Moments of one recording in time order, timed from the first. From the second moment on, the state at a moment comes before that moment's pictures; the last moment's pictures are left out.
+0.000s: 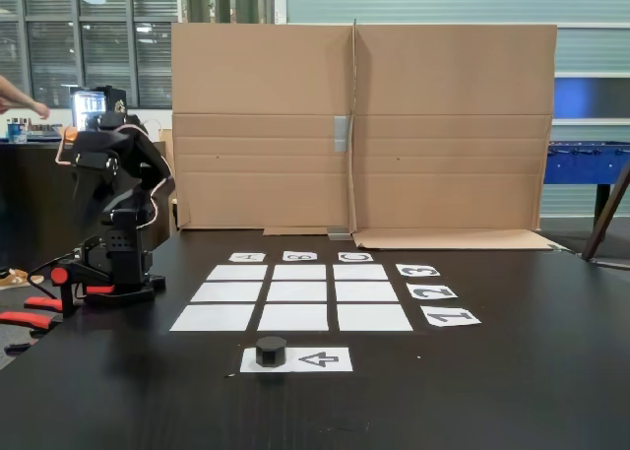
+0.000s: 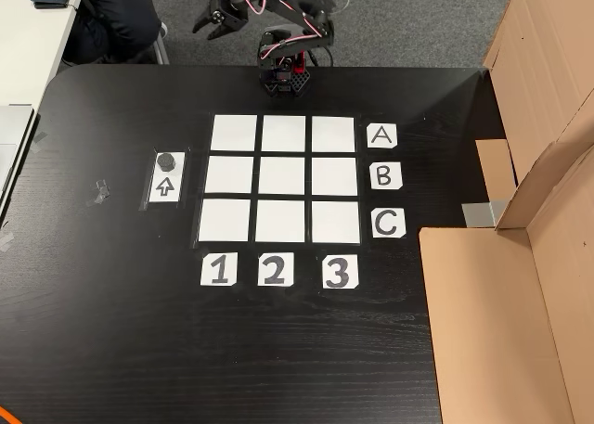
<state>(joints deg) 87.1 157.3 129.9 79.0 -17.8</state>
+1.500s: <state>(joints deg) 51.5 58.4 47.1 95.2 -27.0</state>
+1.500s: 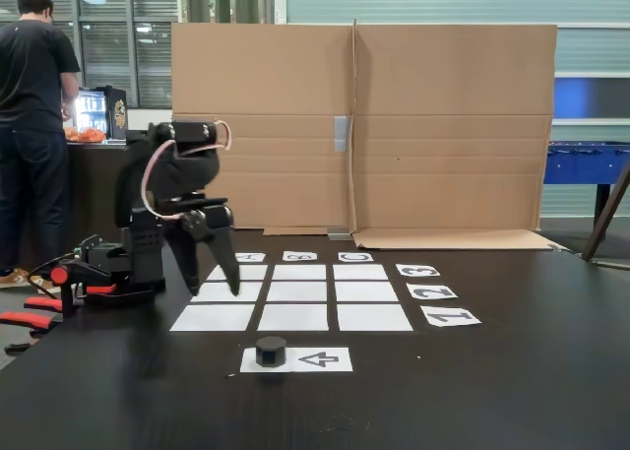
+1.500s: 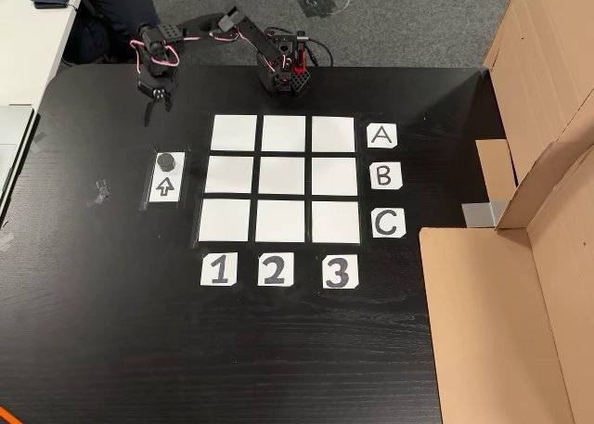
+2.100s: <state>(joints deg) 41.8 39.9 30.4 95.3 -23.4</state>
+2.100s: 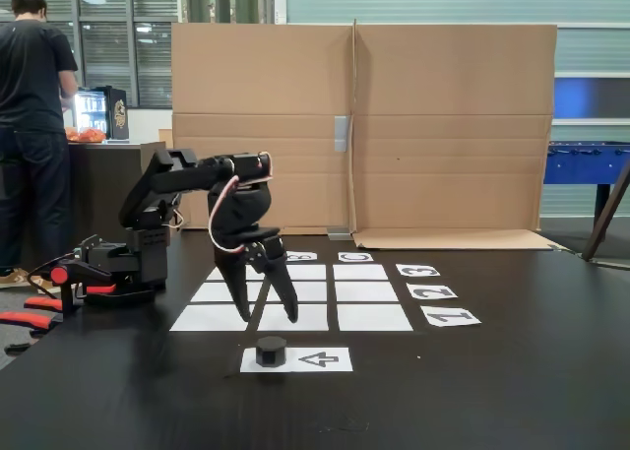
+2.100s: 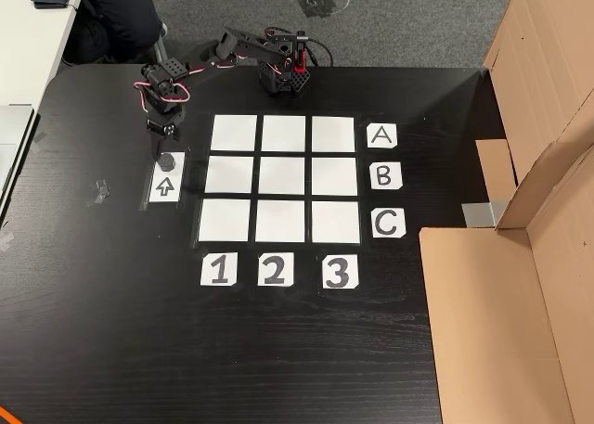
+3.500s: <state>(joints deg) 41.9 23.9 12.4 95.1 -19.3</state>
